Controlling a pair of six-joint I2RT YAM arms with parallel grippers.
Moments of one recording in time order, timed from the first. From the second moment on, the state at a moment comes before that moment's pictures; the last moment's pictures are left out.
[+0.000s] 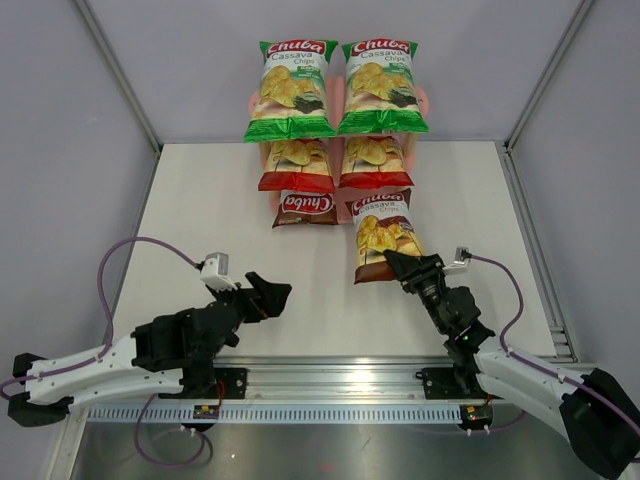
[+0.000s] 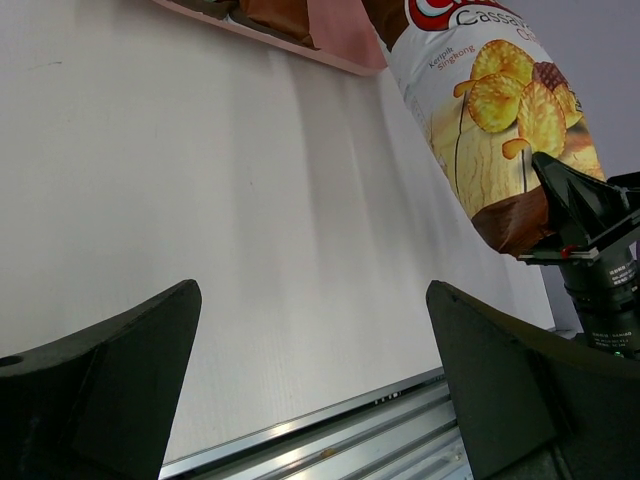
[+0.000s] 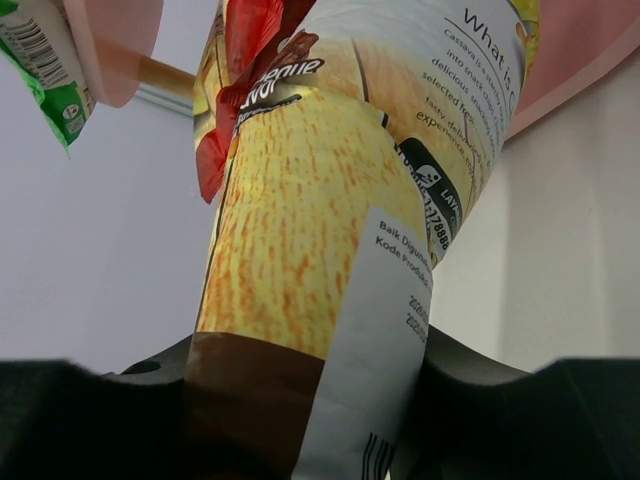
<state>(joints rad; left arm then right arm) -1.29 0.45 0.54 -0.53 -0.79 -1.03 0.67 0.77 0.04 0.81 0.27 1.14</state>
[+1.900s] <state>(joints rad) -1.29 0.25 0.56 -0.78 -0.79 -0.98 0.33 1.77 0.34 1.33 -0.15 1.19</state>
